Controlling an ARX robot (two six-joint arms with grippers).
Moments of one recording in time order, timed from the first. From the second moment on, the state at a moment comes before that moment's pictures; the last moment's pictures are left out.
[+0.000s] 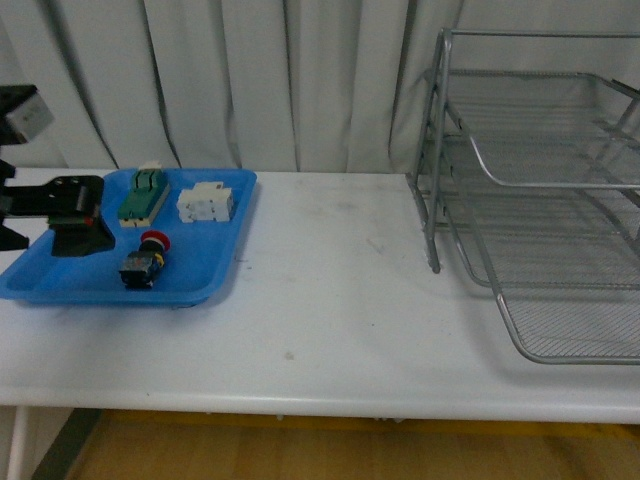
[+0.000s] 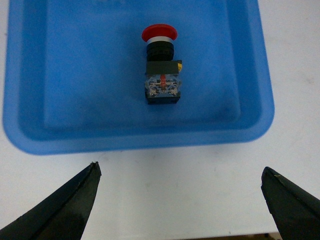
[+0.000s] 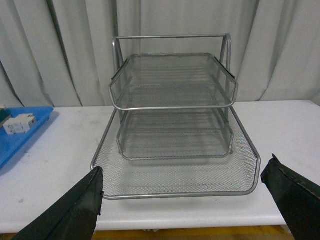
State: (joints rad) left arm 0.03 1.83 1.05 -0.07 0.11 0.05; right arm 0.00 0.00 0.01 0.00 0.00 0.00
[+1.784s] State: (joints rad) left arm -0.09 1.23 0.75 -0.04 -0.07 0.09; right arm 0.00 0.00 0.01 0.00 0.00 0.00
